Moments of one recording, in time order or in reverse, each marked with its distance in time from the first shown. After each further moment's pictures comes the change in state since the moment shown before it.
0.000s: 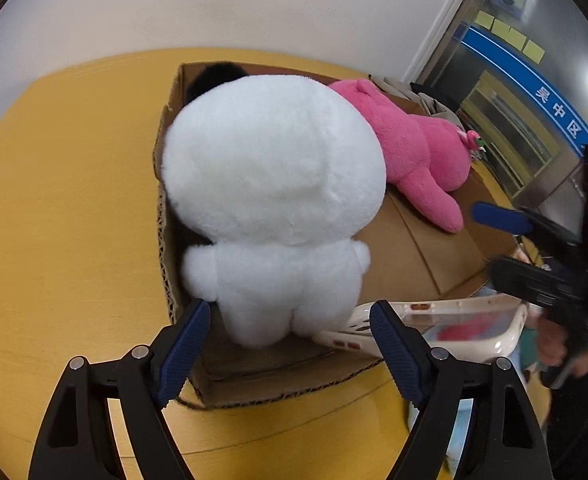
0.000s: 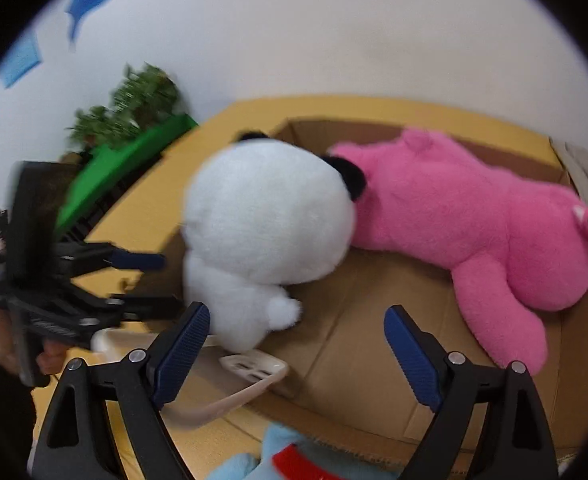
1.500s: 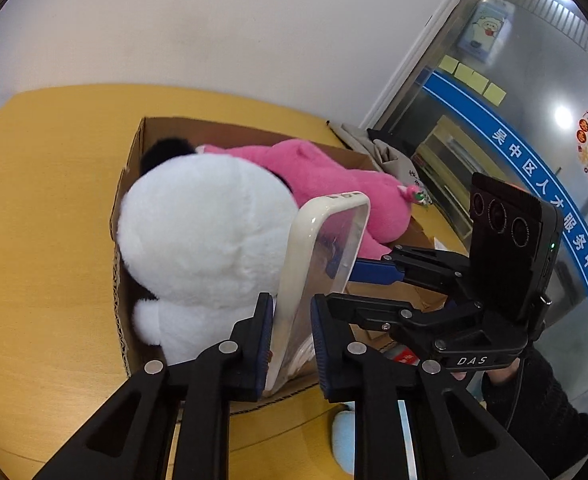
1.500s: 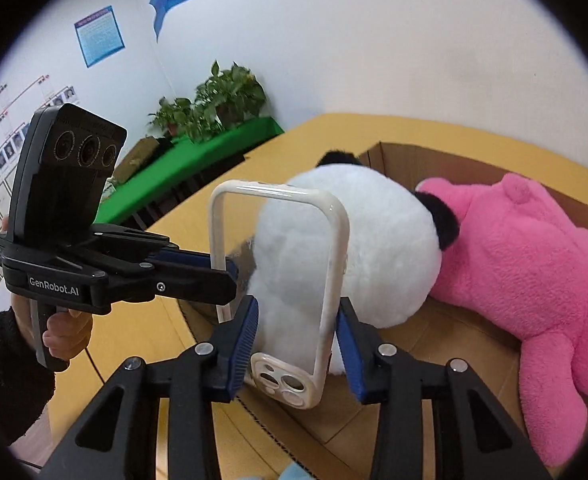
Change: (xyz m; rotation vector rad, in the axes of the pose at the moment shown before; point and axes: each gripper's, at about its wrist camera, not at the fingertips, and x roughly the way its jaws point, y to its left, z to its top) left arm -0.040 -0.026 0.028 -0.046 -0.142 -0.196; right arm 0.032 -0.007 0.028 -0.137 -0.007 0.245
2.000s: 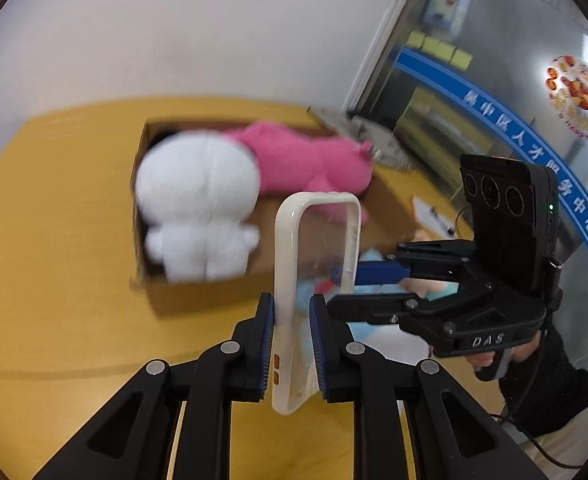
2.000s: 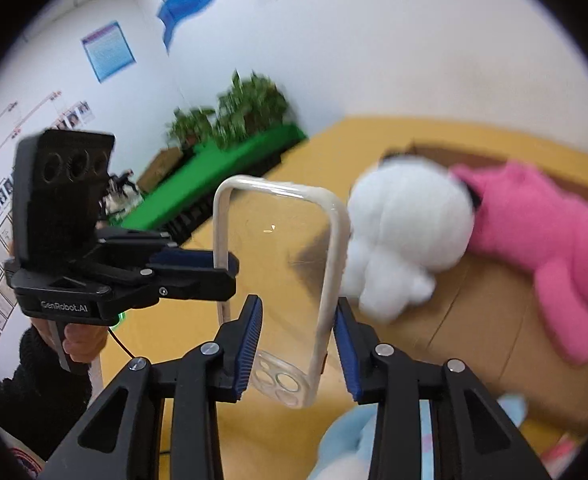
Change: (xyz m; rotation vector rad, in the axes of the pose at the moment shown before) left arm -0.068 -0.042 -0.078 0.064 0.081 0.076; right arm -0.068 0.085 -0.044 0.096 0.070 0.044
